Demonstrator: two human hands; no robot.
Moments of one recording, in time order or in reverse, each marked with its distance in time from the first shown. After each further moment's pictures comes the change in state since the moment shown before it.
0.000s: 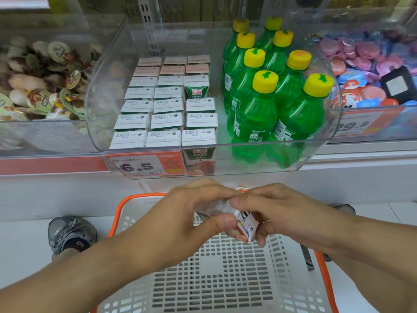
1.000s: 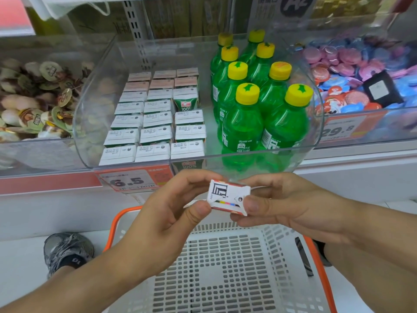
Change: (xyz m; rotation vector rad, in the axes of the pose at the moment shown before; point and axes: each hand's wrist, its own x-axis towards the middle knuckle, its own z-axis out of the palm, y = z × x) left_hand 0.004 0.003 0.003 -0.628 0.141 0.008; right_hand -0.007 -0.002 -0.032 0.289 -0.013 -0.045
